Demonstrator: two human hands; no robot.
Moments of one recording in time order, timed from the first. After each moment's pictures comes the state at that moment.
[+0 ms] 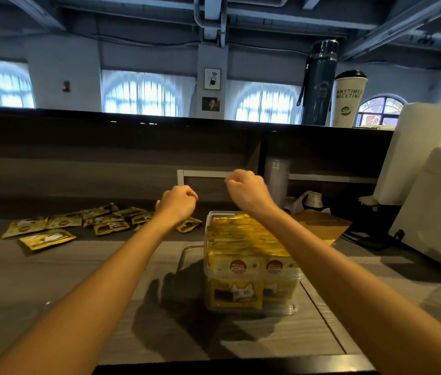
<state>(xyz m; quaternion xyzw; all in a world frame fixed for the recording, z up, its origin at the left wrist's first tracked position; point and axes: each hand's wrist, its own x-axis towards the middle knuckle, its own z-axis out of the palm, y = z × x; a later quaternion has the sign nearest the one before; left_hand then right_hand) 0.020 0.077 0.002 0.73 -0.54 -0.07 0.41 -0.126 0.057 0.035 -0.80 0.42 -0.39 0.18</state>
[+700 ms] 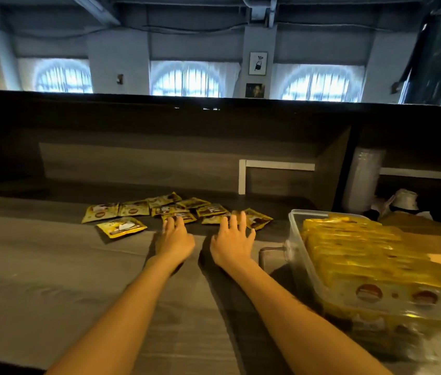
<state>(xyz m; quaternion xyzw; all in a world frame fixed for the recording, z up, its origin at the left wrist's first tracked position) 0.161 0.100 -0.092 0.88 -0.41 -0.07 0.24 0.059 0.048 -0.095 -0.87 0.47 -0.15 0.08</state>
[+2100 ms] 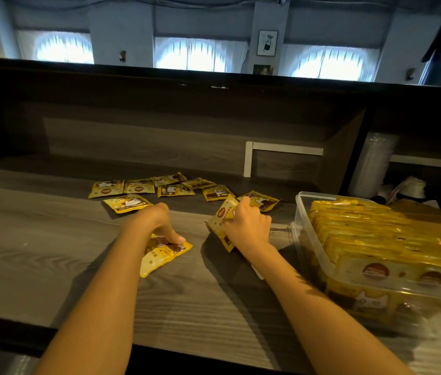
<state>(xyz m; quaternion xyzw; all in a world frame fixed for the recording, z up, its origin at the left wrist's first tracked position) 0.179 0.148 -0.053 0.91 -0.37 -0.19 0.10 0.034 0.072 -0.077 -0.84 0.49 -0.22 0.13</state>
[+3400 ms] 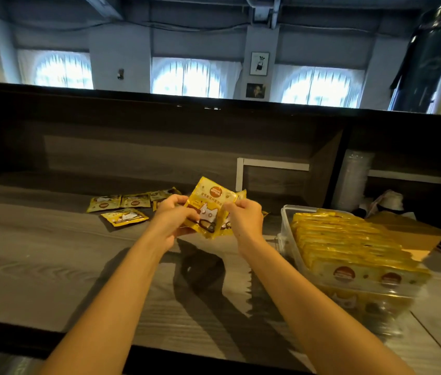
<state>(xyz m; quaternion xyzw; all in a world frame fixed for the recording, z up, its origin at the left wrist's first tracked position) 0.136 0.146 -0.042 0.62 -0.30 -0.33 0.64 0.021 0.091 -0.038 -0.61 0.42 -0.44 0.50</state>
